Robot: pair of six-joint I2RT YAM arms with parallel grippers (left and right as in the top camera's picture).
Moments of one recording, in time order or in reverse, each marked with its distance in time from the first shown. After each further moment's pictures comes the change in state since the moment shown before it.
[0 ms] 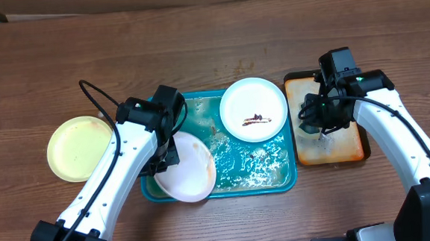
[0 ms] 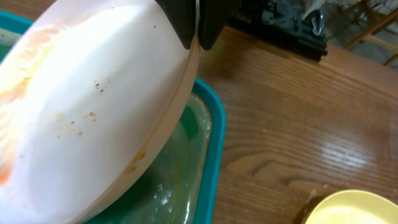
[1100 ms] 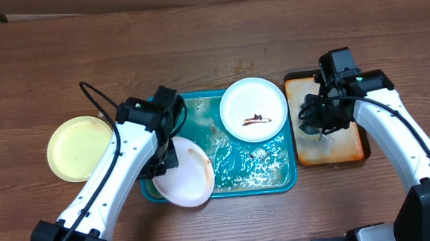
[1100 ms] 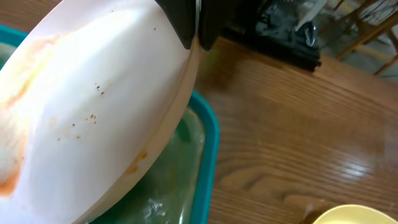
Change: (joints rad) left arm 0.000 0.000 0.000 -0.046 0.007 0.000; right arm 0.000 0.000 0.000 -0.007 -0.005 0.000
